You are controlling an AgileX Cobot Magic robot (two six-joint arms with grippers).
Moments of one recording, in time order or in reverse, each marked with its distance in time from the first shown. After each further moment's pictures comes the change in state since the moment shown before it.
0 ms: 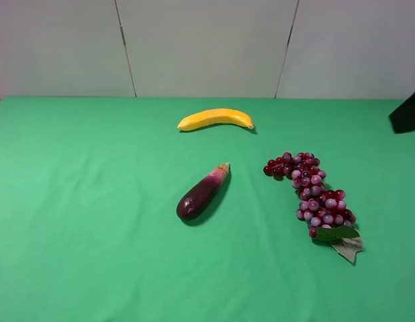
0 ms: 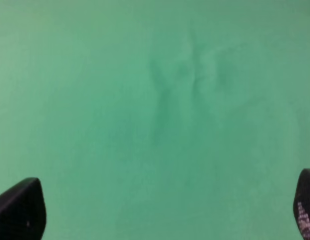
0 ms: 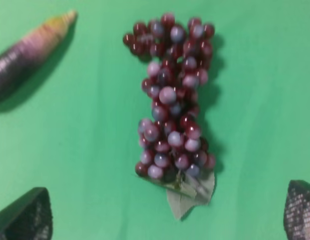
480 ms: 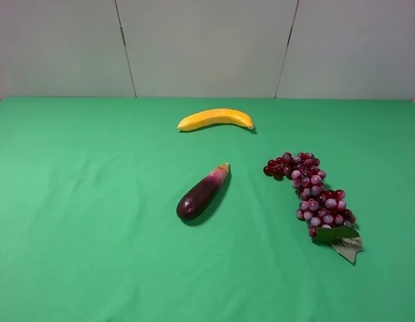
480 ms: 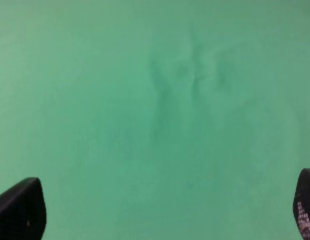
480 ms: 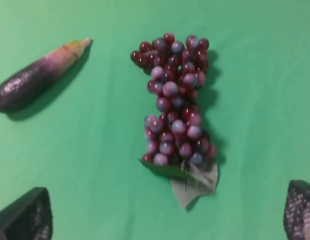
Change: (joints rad) left arm 0.000 0.000 0.000 0.000 0.000 0.000; right arm 0.000 -0.399 0.232 0.000 0.004 0.036
